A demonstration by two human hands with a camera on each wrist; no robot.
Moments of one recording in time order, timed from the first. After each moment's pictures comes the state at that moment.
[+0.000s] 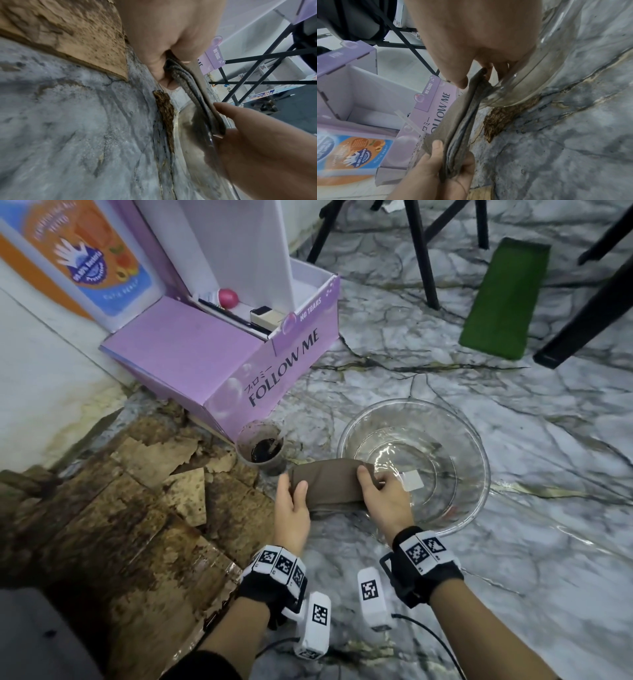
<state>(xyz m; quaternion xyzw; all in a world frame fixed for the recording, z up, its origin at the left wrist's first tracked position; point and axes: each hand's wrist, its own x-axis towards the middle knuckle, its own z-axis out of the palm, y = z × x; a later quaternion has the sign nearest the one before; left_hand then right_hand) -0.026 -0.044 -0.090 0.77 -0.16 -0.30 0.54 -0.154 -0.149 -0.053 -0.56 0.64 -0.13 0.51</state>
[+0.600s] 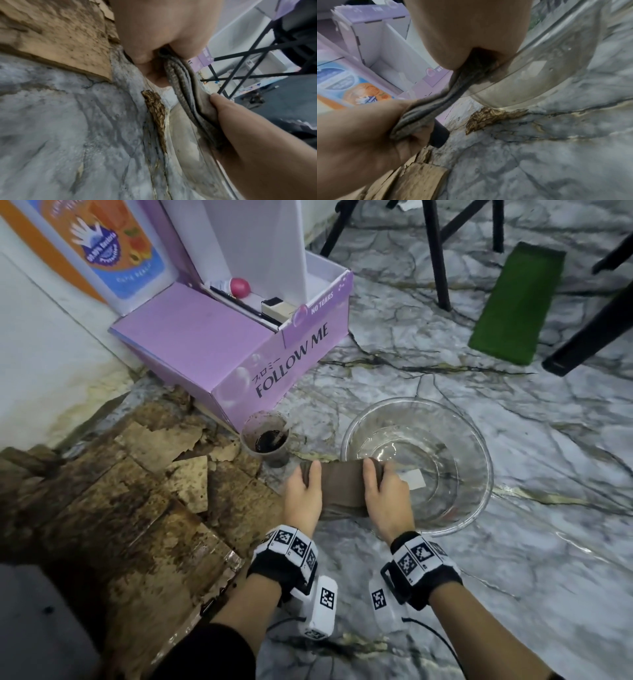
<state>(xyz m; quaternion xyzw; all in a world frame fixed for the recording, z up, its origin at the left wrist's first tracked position) -0.038 -0.061 -0.052 0.79 -0.17 -0.29 0.51 -0.157 -0.139 -0.042 -0.69 0.55 -0.17 0.43</state>
